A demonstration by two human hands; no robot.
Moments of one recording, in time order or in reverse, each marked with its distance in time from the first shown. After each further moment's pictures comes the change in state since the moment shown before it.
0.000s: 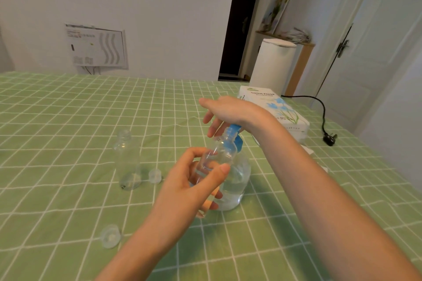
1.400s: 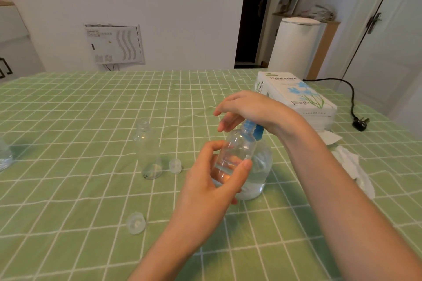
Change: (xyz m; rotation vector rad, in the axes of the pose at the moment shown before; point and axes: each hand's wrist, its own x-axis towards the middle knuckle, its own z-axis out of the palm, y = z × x) left_hand -0.006 -0.010 0.005 0.133 0.052 0.119; right_hand -0.015 0.017 0.011 0.170 -0.023 -0.166
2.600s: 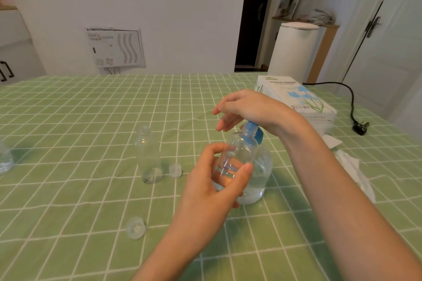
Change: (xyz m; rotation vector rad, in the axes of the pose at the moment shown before) left_hand 0.000 0.006 0.002 -0.010 0.008 0.001; right_hand -0.004 -0.008 -0.004 0.030 0.001 -0.056
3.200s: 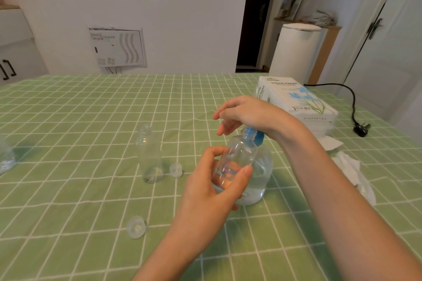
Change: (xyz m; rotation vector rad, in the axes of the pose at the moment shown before) left_hand -0.001 -0.006 -0.001 0.004 -0.008 -0.002; right_hand -0.001 0.004 0.004 -0.038 -0.021 0.007
